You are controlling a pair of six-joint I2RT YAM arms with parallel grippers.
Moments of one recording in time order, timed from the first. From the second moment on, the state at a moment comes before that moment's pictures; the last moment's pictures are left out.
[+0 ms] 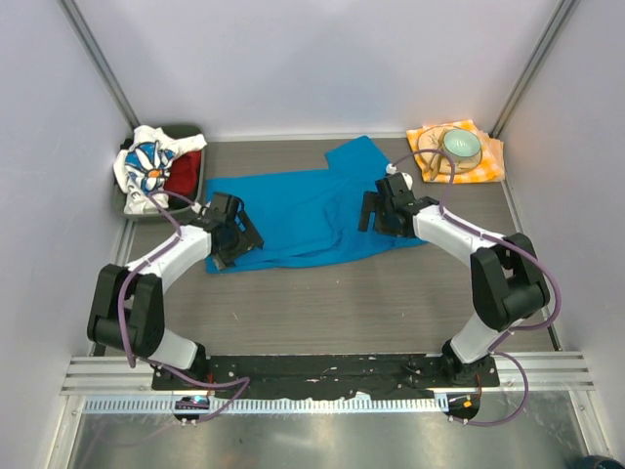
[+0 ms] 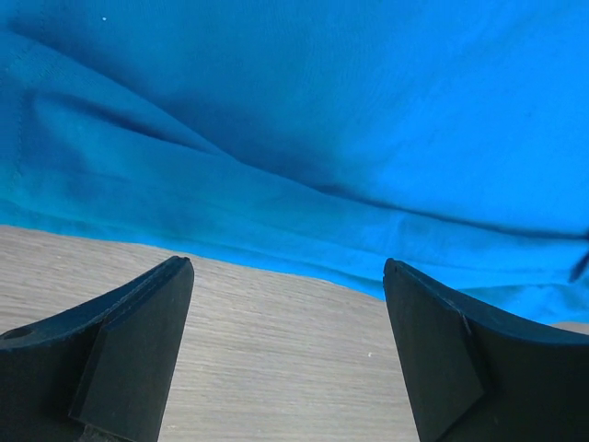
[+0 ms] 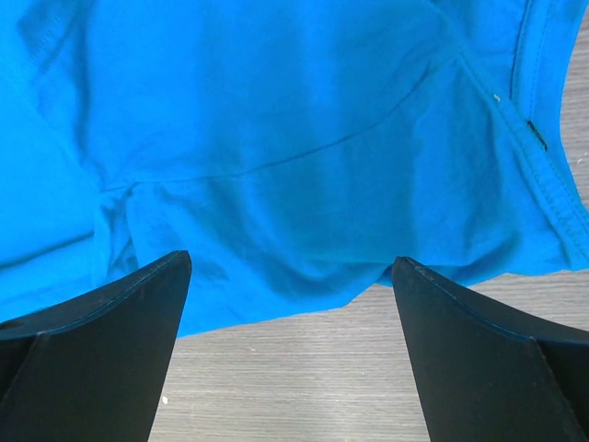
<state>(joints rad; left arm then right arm) -0.28 1.46 0.90 -0.53 -0.05 -0.83 0.41 1.64 1.09 -0.39 0.18 0.50</state>
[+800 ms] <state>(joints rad) -0.28 1.60 0.90 -0.47 -0.26 -0.84 0.30 1.67 0.97 -0.27 0.14 0.52</state>
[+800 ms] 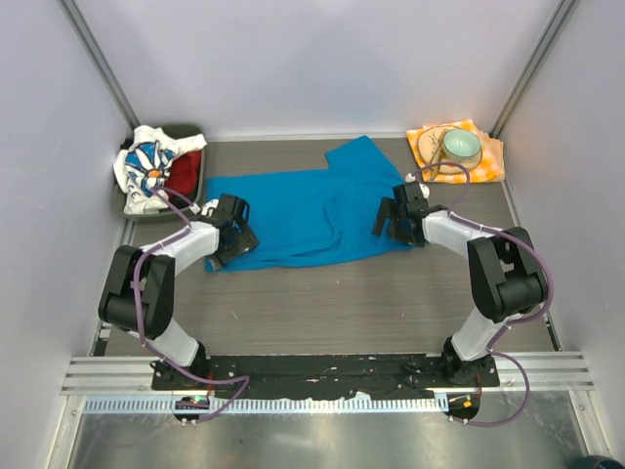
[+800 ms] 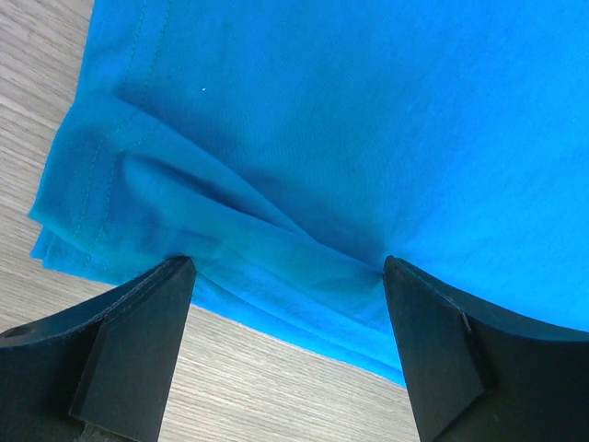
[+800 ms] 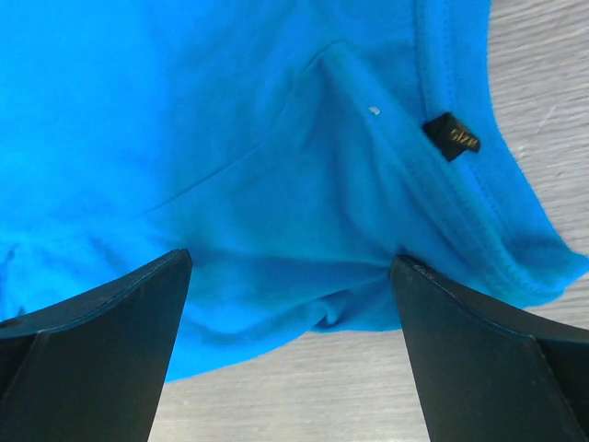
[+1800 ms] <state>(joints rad) -0.27 1.40 0.84 -0.57 -0.29 -0.91 0.25 1.53 0.92 -0.36 0.28 0.55</state>
